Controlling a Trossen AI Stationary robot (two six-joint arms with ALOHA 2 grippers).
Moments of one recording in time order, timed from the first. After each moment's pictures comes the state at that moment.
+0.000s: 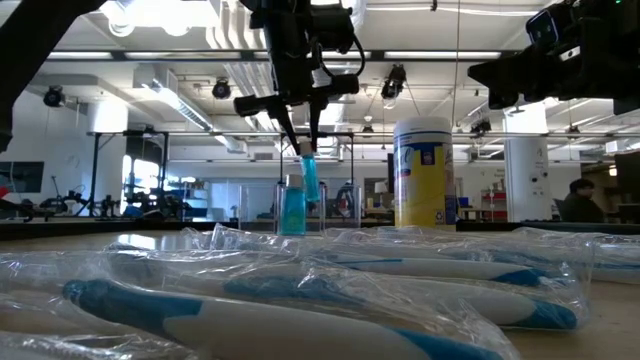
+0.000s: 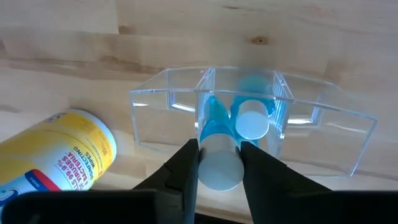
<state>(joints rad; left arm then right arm) 0.27 1.94 1.83 -1.12 -0.08 1.77 -0.39 0.53 0.11 0.47 -0.42 -0.09</state>
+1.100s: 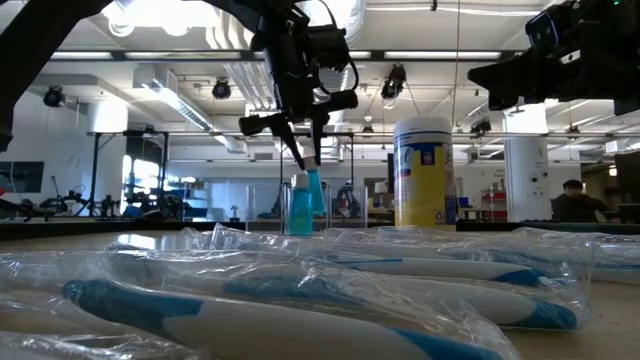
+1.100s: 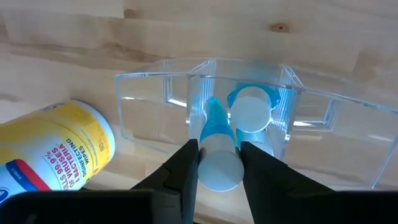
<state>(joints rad) 0.33 1.94 1.75 -0.99 -0.01 1.80 -0.39 0.53 0.11 0.45 -0.42 -0.11</state>
